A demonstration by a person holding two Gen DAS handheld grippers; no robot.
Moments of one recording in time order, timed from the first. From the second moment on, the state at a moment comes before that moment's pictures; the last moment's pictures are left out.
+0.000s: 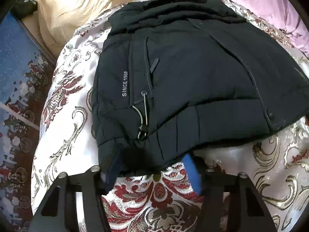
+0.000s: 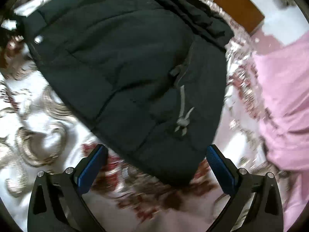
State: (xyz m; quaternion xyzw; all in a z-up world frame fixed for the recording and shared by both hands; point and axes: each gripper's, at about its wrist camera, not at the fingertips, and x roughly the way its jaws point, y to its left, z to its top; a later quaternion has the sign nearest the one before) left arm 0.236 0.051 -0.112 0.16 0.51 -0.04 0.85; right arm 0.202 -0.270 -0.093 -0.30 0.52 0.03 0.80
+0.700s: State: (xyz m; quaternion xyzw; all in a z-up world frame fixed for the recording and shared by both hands) left arm 0.235 0.050 -0.105 0.15 0.49 -0.08 0.86; right arm 0.186 -0.267 -0.061 -0.28 0.43 0.07 0.86
